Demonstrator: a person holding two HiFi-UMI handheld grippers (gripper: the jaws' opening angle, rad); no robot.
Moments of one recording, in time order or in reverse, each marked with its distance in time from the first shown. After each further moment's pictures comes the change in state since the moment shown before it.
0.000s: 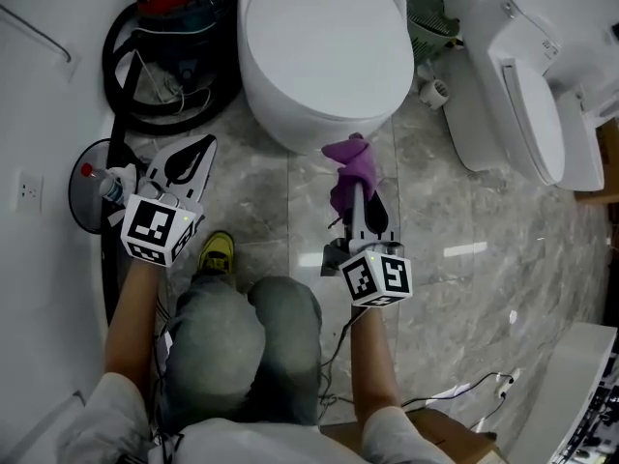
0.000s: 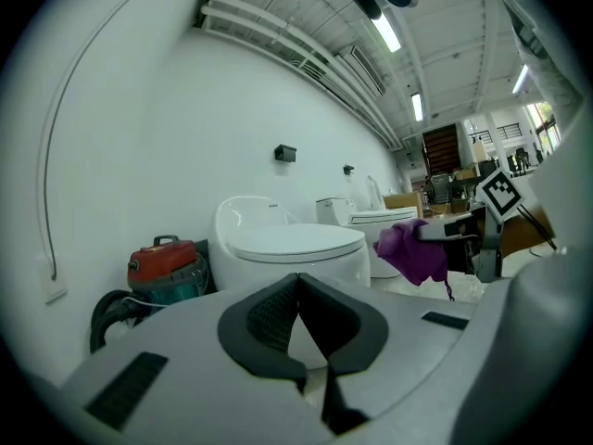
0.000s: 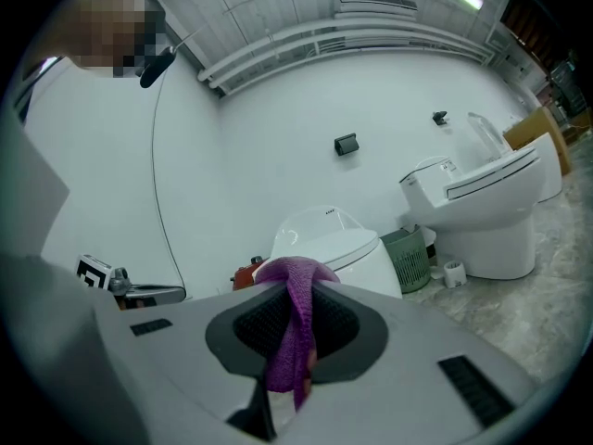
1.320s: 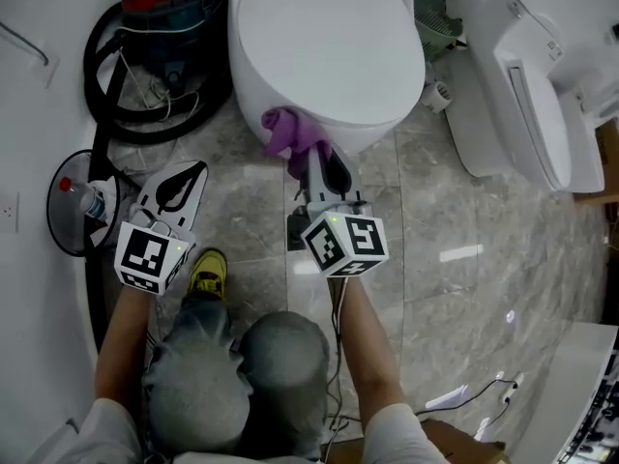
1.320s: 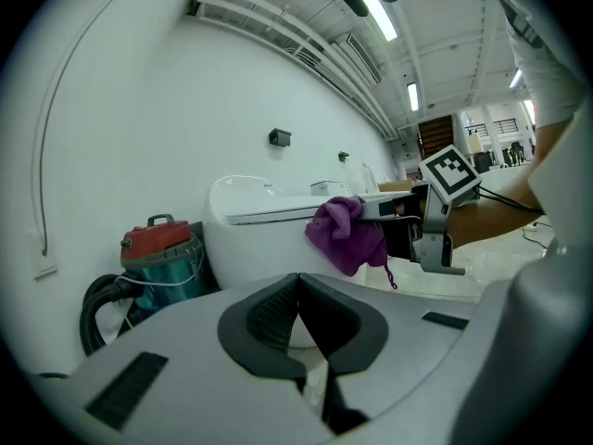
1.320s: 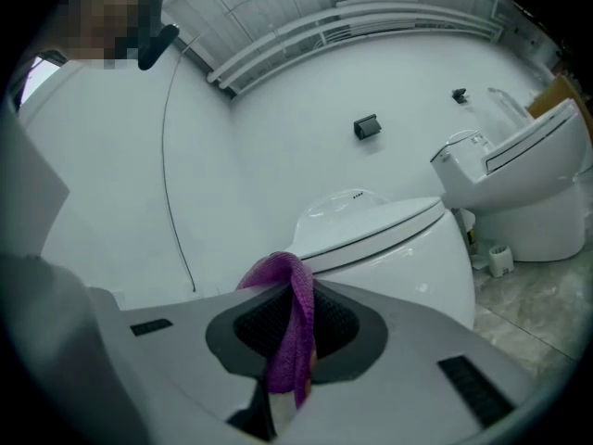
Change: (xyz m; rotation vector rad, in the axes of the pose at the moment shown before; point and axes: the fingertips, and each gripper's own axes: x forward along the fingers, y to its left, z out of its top) left arm 0.015 -0.001 -0.080 0.017 0.070 -0.027; right arm 0.113 0.041 -0.046 0.003 -0.004 0.142
